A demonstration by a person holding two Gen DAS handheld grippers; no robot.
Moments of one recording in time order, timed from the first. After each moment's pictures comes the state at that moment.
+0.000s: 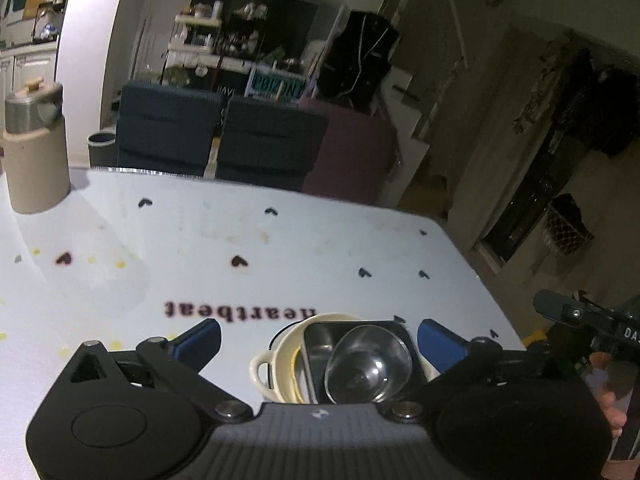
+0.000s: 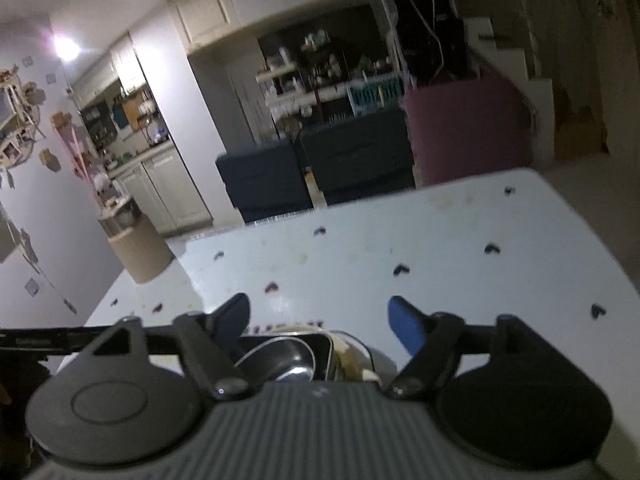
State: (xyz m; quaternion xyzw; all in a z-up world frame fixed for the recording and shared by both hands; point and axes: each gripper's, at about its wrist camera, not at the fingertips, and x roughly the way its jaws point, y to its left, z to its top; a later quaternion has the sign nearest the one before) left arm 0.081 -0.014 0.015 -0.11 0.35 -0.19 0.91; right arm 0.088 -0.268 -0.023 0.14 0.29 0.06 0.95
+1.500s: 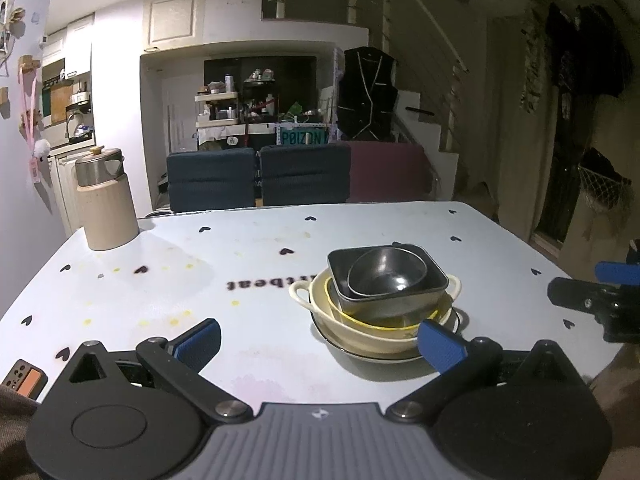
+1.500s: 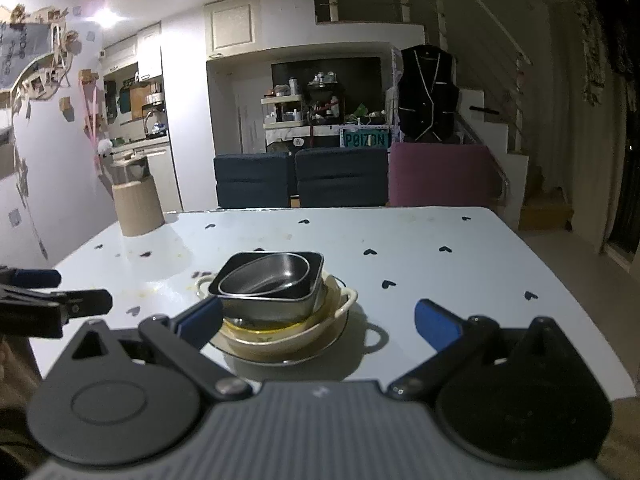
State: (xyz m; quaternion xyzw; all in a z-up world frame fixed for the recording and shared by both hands) left arm -0.077 -0.038 -0.036 0.02 0.25 -0.11 0.96; right arm -0.051 -0.228 -0.065 0.02 0.22 0.02 0.97
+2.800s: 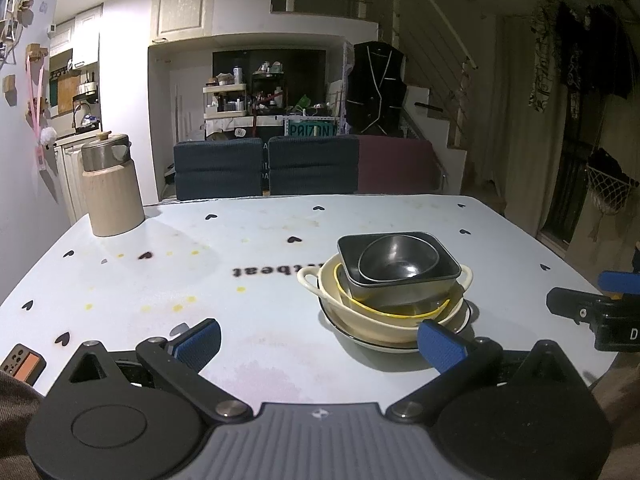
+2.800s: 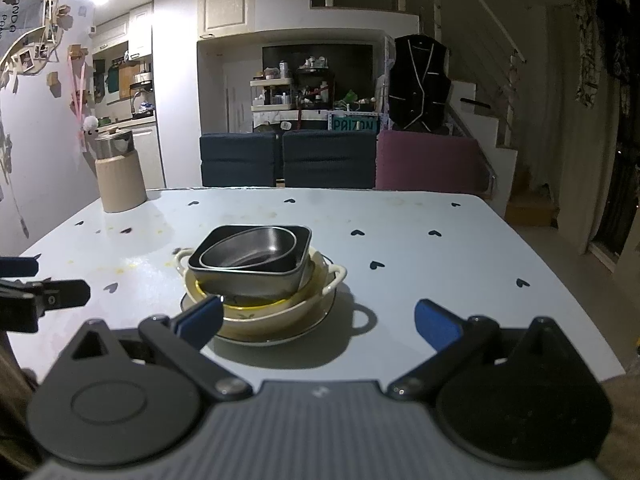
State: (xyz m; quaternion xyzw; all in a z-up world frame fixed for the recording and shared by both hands) left arm -0.075 -0.035 -0.048 0.01 0.26 -0.10 0.96; right arm -0.046 -0.236 -0.083 0.00 0.25 0.01 0.97
